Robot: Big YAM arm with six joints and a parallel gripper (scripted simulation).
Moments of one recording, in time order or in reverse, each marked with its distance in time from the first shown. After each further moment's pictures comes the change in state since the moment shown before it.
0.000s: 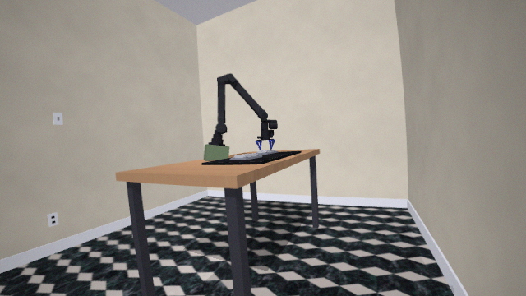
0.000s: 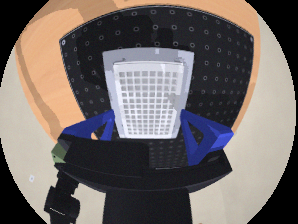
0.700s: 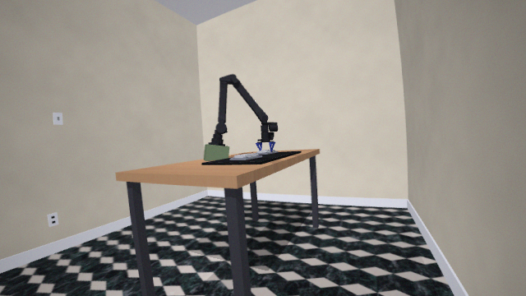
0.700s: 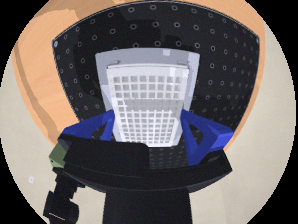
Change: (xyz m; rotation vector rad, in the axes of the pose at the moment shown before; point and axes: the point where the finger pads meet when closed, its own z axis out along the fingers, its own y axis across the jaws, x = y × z) arm -0.001 -0.001 0.018 0.002 -0.002 -0.001
